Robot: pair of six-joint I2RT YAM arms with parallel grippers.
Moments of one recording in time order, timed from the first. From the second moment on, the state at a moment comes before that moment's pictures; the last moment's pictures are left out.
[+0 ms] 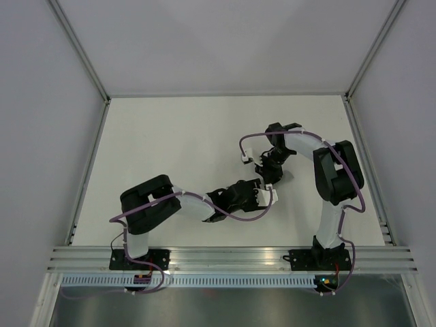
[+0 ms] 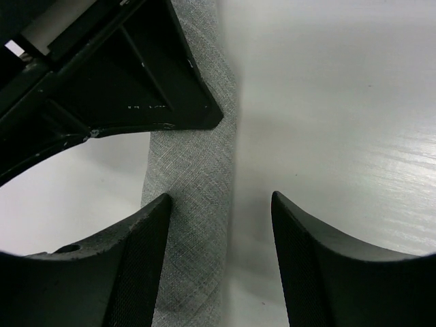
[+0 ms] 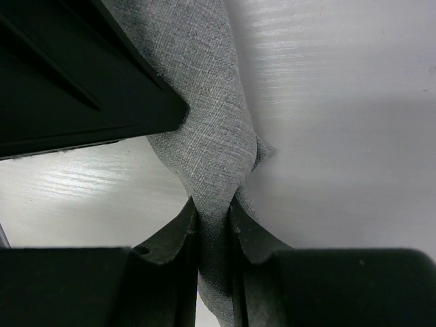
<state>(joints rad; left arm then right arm) -1.13 1.88 0.86 0.53 -0.14 0.46 0.33 1.96 1.33 -1.03 -0.51 -1.15</state>
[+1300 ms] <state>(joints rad) -1.09 2.00 1.10 0.29 -0.13 0.55 0.26 2.04 1.52 -1.05 -0.57 -1.01</state>
